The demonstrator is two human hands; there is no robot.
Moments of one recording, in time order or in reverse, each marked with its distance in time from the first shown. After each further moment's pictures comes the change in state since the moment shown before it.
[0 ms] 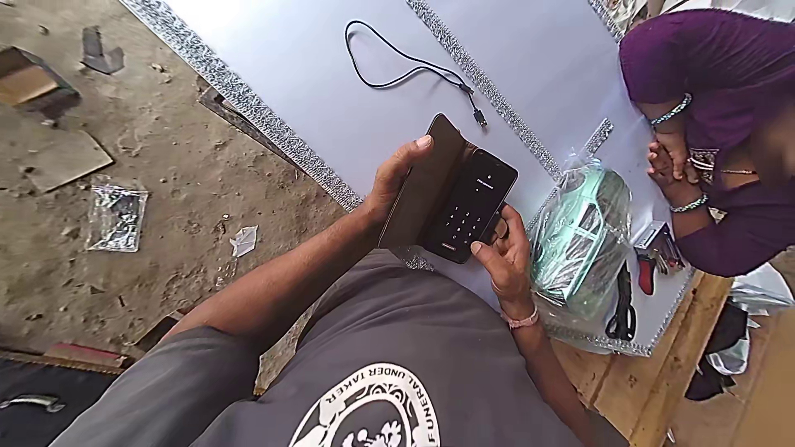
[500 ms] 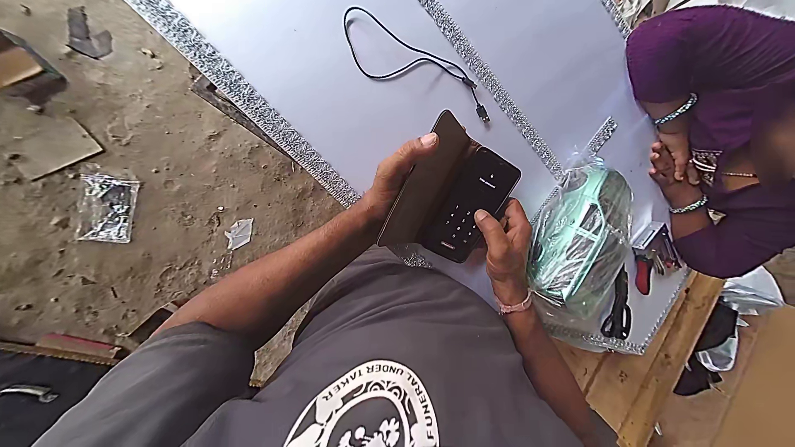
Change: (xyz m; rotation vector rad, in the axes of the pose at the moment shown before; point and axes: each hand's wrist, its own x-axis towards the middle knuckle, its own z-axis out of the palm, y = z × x) left_hand 0.000 0.001 0.007 -0.032 -0.009 -0.036; right_hand 0.022 -0.005 0.015 -0.191 0.231 0.064
